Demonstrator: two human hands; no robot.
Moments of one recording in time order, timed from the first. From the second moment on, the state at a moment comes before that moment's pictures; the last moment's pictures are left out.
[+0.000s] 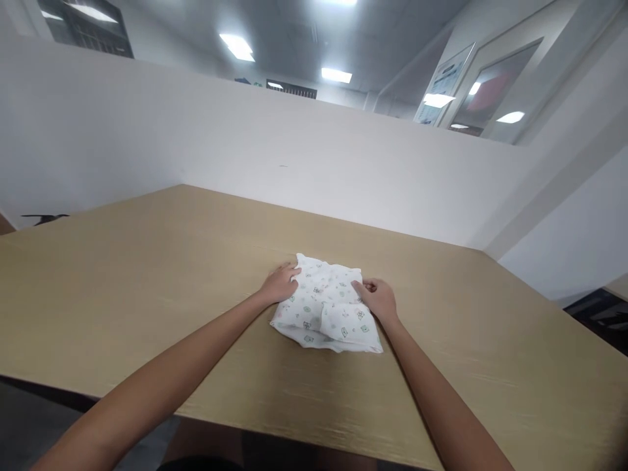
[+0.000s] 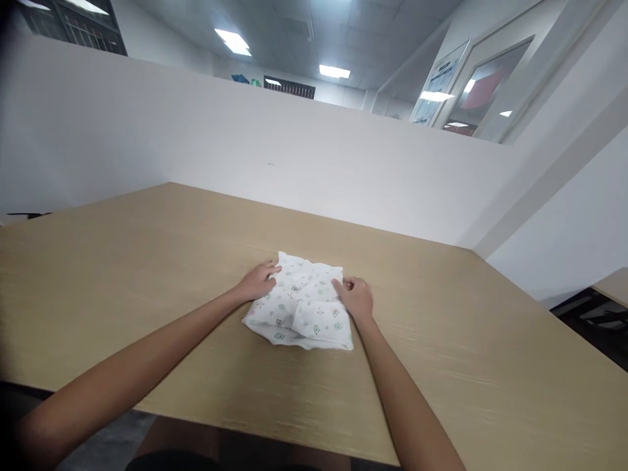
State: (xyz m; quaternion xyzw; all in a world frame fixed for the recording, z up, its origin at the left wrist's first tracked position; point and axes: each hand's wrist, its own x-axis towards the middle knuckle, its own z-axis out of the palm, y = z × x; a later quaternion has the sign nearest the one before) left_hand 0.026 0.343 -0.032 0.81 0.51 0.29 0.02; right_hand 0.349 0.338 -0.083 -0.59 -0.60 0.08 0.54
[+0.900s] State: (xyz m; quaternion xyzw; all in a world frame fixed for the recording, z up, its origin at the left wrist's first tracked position) left_hand -0.010 0.282 0.000 0.79 0.31 0.34 0.41; right_hand 0.363 0.267 -0.044 -0.25 -0.63 0.45 0.58
